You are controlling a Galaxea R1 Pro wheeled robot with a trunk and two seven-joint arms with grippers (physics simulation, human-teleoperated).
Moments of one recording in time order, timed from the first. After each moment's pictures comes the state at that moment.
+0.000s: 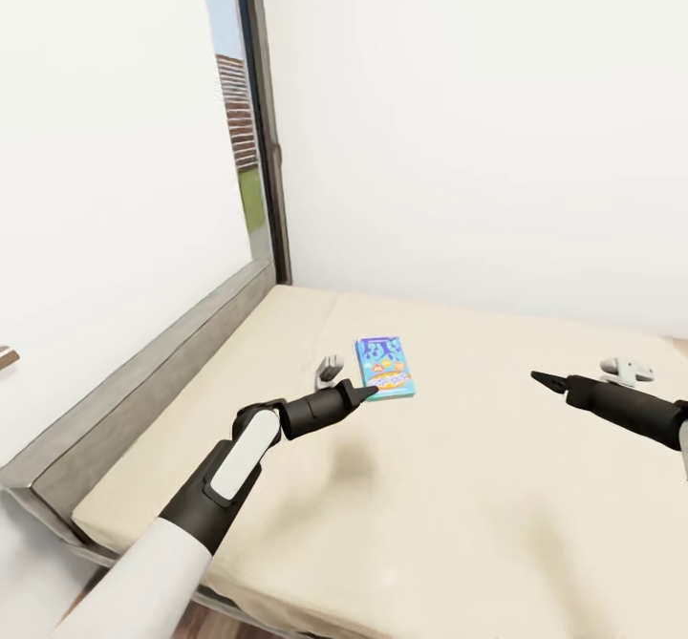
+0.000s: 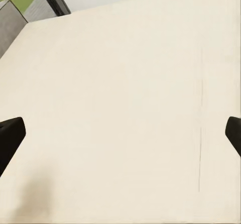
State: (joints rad) left arm -0.69 -0.07 -0.38 -1.10 1.08 0.66 -0.22; right arm -0.50 -0.32 -0.43 -1.60 -0.26 1.04 0.50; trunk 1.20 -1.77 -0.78
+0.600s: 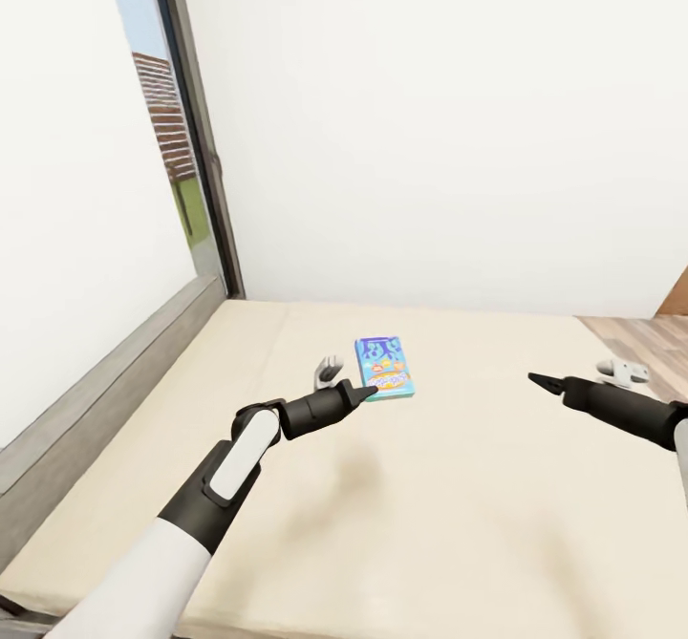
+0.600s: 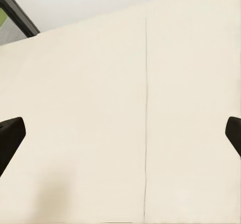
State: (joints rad) left arm -0.69 -0.07 -0.38 -1.10 1.08 0.66 -0.22; right arm -0.50 -0.31 -0.43 -1.60 -0.25 1.04 0.49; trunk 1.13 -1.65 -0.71
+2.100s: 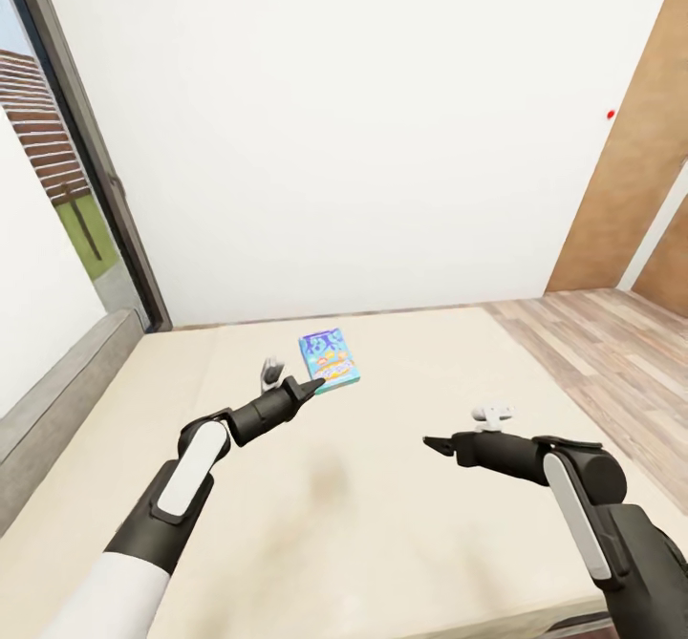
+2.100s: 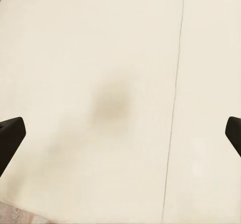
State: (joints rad) left arm -0.58 0.00 -0.15 -1.19 1.09 0.67 -0.24; right arm -0.39 -0.18 -0.02 -1.59 -0.24 1.04 0.47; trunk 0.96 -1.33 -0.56
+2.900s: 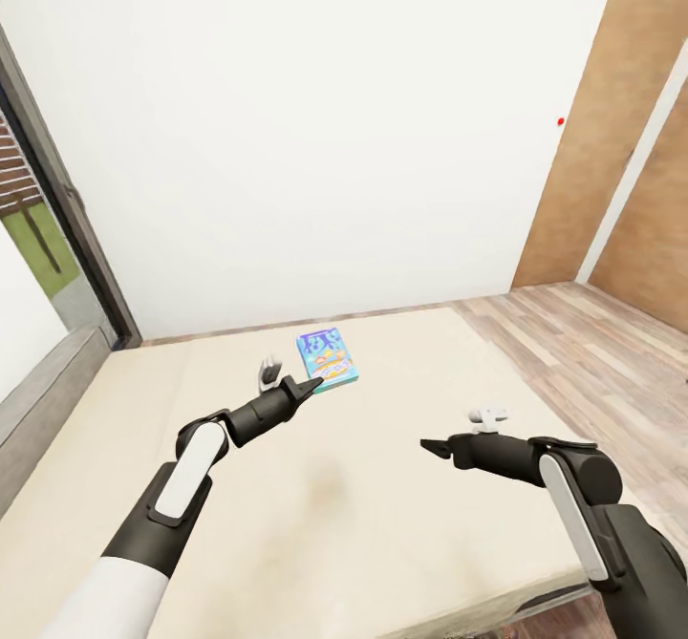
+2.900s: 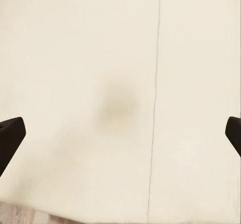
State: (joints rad) left arm -0.57 0.00 -0.14 -1.21 1.09 0.67 -0.24; right arm -0.39 -0.18 0.00 -1.59 -0.24 1.04 0.47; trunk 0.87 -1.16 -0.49
